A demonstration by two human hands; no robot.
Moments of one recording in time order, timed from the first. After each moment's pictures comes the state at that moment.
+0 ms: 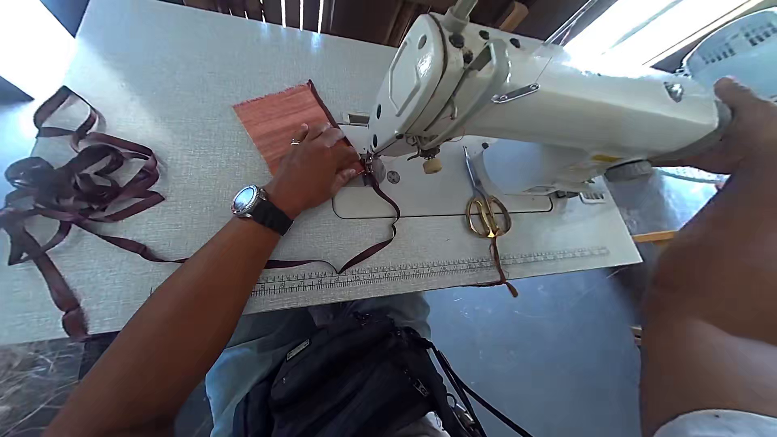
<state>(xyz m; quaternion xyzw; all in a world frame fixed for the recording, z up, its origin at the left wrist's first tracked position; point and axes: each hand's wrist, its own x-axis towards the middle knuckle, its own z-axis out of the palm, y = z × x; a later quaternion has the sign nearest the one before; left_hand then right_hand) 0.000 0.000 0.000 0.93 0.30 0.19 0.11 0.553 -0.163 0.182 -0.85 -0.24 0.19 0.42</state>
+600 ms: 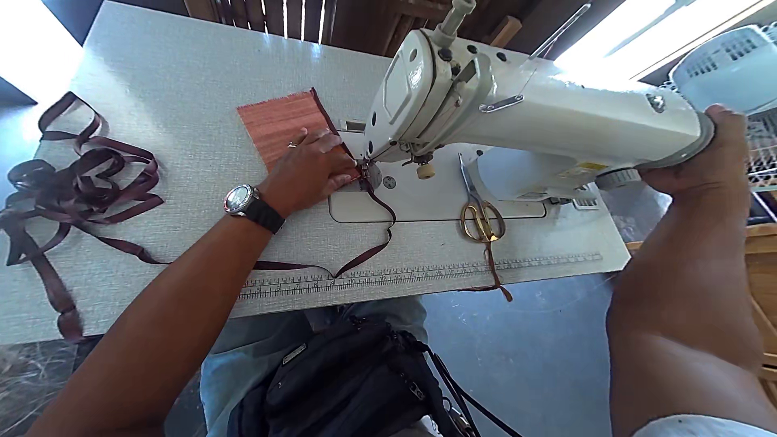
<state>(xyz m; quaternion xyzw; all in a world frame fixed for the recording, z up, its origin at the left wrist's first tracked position) -0.007 0.008 0.000 0.94 0.27 0.18 0.12 0.542 -0.177 0.149 -0.70 -0.39 0.22 0.55</state>
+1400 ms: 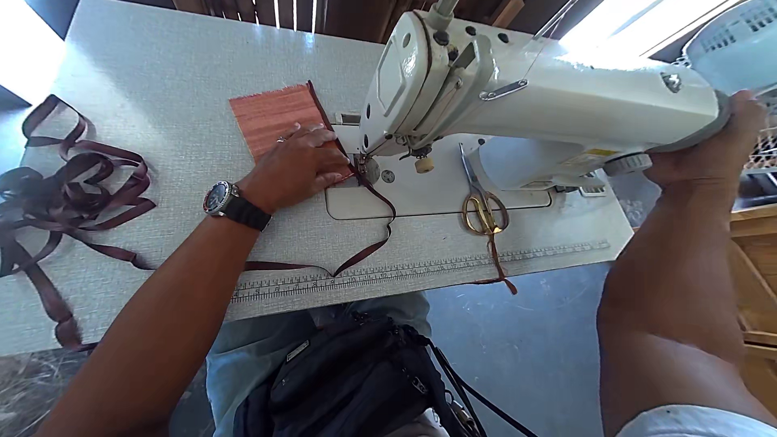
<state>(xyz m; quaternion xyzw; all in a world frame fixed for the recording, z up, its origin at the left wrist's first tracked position) -0.018 0.016 0.000 0.95 0.24 0.18 0.13 0.550 -0.177 0.128 -0.62 -0.47 0.19 0.60</state>
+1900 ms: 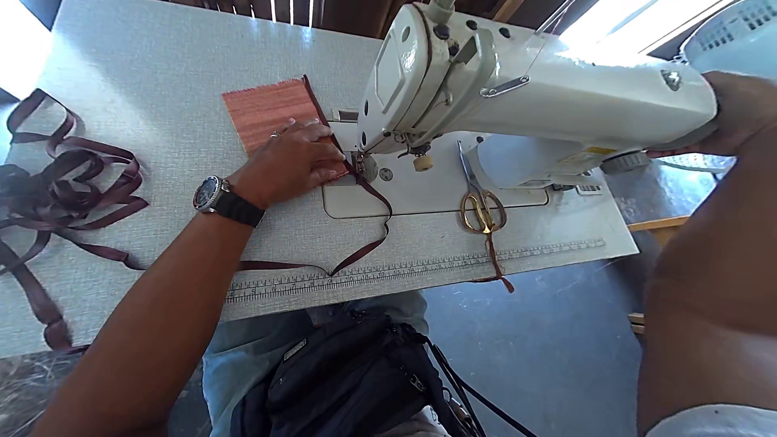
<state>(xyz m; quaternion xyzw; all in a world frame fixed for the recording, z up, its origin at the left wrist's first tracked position) -0.020 0.023 0.003 0.95 0.24 0.17 0.14 0.545 -0.147 0.195 -0.89 -0.22 0.23 0.33</state>
